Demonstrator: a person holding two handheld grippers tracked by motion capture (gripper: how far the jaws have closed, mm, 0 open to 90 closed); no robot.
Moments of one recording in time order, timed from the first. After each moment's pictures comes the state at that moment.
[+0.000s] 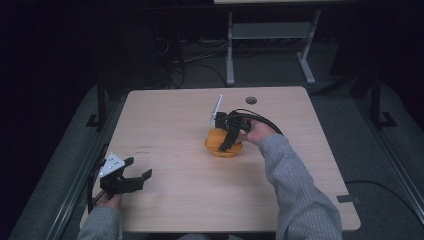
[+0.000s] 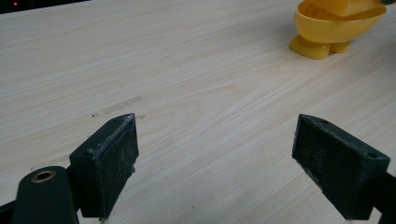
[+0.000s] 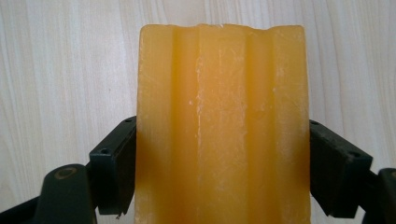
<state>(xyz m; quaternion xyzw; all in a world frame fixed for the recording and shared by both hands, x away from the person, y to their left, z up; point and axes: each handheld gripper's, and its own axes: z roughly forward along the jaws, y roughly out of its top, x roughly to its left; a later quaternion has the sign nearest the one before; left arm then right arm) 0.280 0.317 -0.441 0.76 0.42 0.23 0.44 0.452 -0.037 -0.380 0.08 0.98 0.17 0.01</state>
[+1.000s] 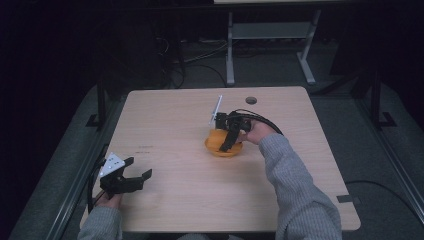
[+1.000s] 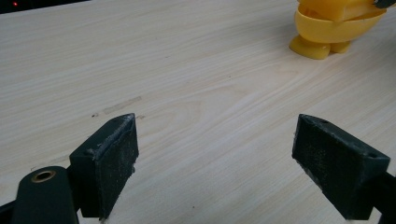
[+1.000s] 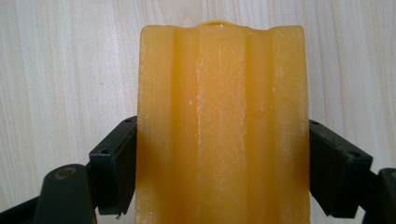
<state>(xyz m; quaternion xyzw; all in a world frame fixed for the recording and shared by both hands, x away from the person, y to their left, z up) 0.280 0.317 -0.441 0.76 0.42 0.23 0.44 0.455 -0.037 -0.384 0.08 0.98 0.16 0.01</state>
